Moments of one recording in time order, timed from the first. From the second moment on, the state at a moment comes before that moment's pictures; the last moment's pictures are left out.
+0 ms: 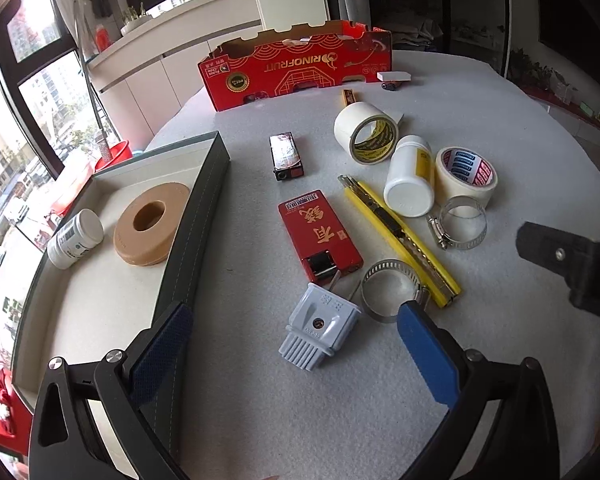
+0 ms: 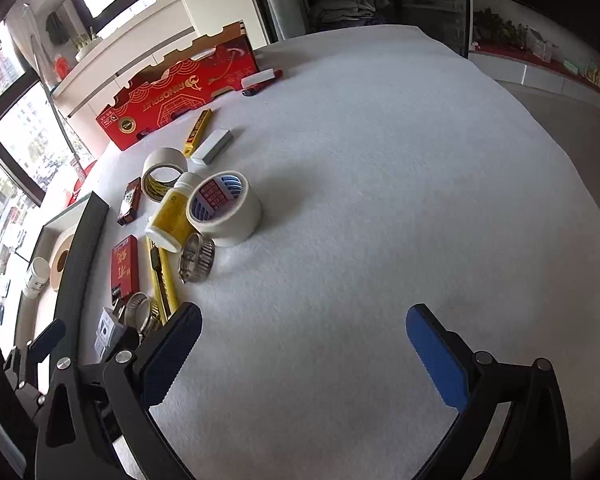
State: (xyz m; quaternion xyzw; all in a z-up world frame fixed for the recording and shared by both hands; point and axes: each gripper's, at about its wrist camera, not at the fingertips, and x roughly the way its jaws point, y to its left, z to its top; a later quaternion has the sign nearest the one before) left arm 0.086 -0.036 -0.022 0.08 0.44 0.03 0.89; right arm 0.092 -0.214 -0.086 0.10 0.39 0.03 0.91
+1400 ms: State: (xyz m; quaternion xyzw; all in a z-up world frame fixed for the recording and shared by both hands) left arm 0.106 -0.032 -0.039 0.06 0.48 -0.10 0.87; right arm 0.078 -0.243 -0.099 0.02 0.37 0.03 0.93
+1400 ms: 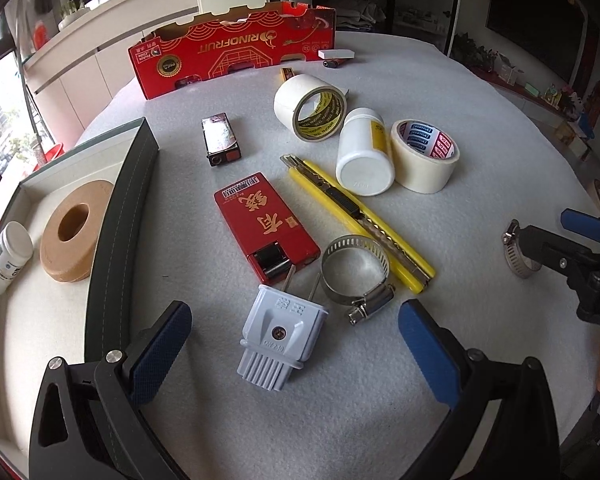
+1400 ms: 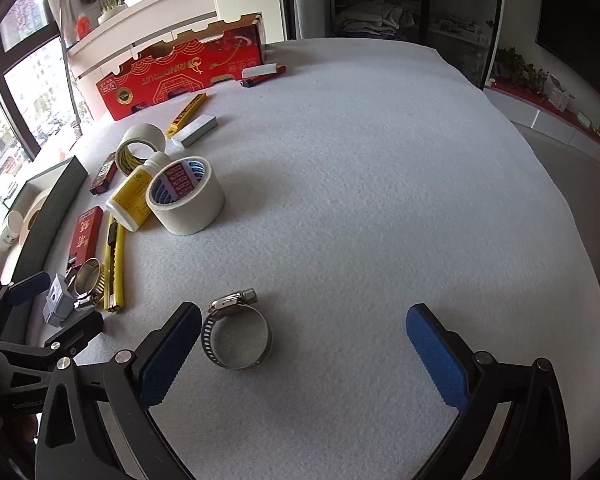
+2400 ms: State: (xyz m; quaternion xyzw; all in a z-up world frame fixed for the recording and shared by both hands) left arm 0.071 -0.034 -0.028 0.12 0.44 -0.13 0.88; right arm 0.059 -0.222 -0.108 -0.01 0.40 0.06 0.92
